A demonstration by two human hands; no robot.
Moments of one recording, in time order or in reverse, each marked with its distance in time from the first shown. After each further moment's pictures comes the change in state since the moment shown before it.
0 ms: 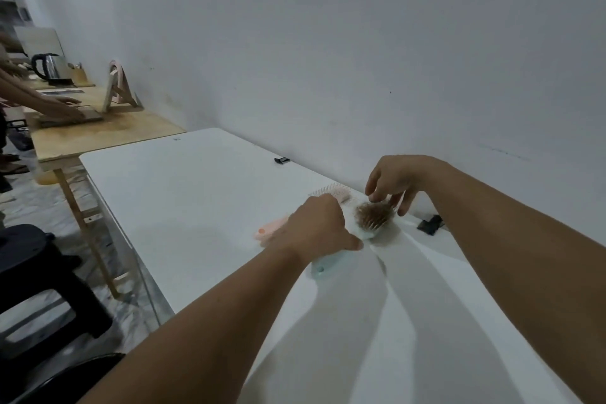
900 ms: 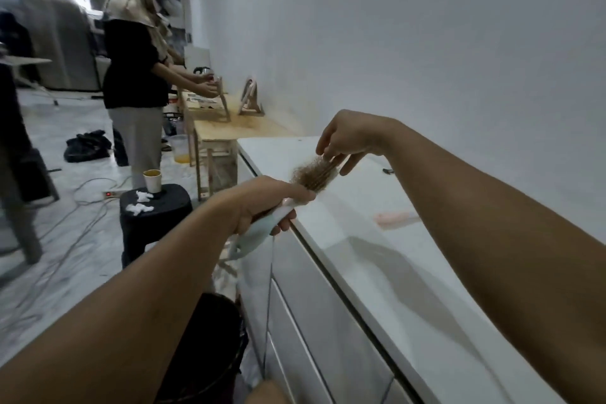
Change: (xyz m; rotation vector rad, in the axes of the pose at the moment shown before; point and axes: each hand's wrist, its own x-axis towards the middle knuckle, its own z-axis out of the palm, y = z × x) left_hand -0.184 -0.133 -0.153 -0.737 0.082 -0.482; right_hand -0.123 -0.248 0.065 0.099 0.017 -0.611
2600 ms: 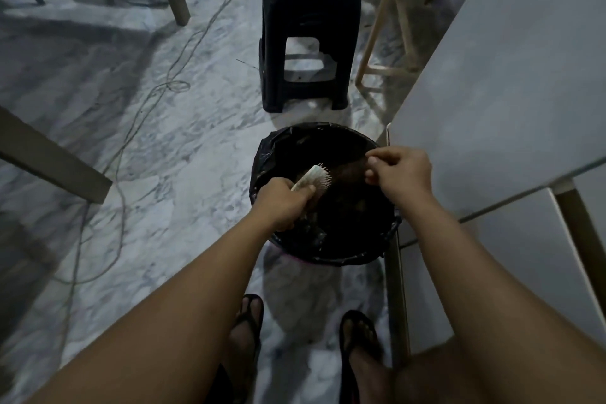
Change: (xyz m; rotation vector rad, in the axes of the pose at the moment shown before) left_hand 0.103 -0.483 -0.116 -0.011 0.510 -0.602; right_hand 0.204 0.109 0.552 0.552 -0.056 0.212
